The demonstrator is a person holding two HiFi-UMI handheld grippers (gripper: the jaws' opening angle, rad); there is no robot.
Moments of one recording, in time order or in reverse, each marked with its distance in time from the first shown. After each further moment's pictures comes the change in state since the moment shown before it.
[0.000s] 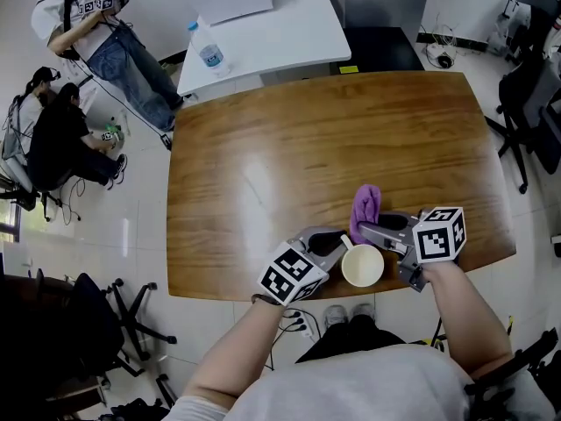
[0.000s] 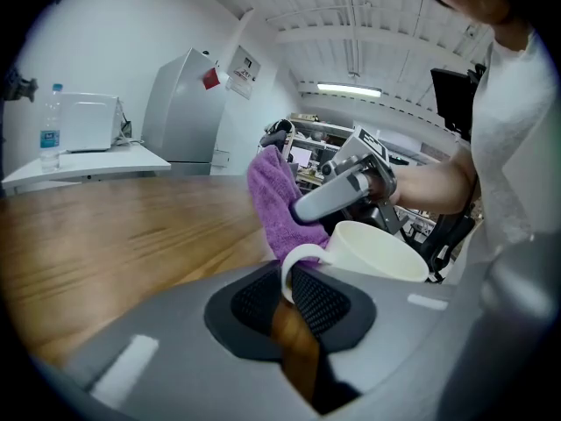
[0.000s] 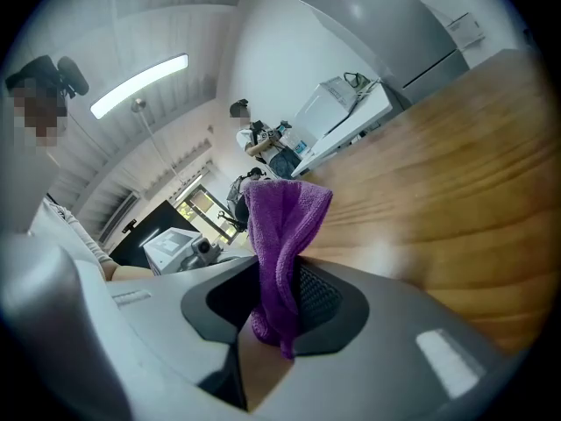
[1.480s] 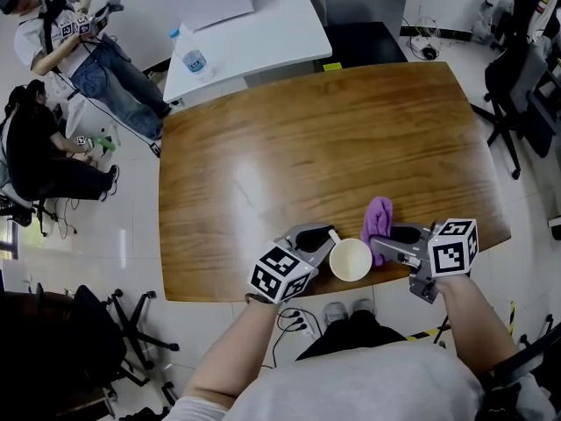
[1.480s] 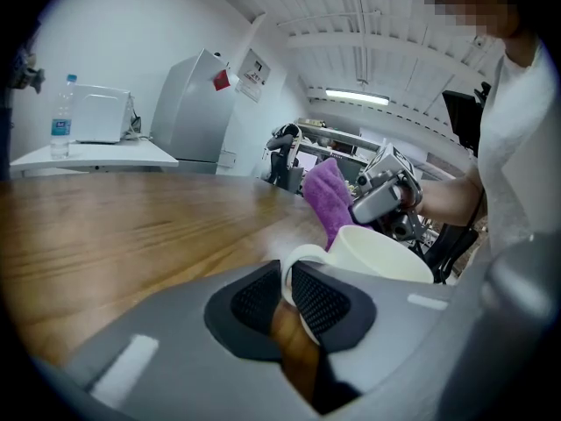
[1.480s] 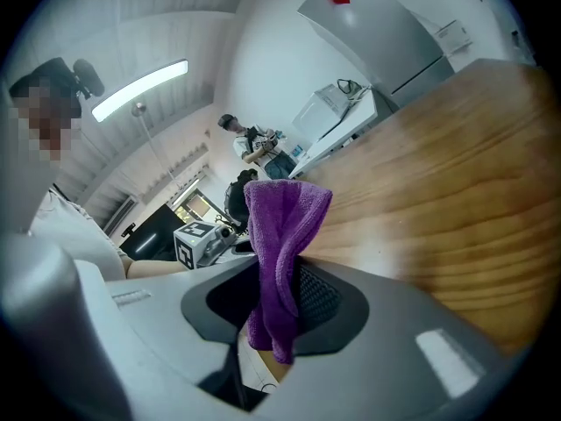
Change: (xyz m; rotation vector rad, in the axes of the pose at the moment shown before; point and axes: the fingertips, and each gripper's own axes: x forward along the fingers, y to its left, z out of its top) left arm -0.004 0.003 0.000 -0.058 -0.035 0.011; right arm -0.051 0.018 -0.026 0.031 -0.039 -0.025
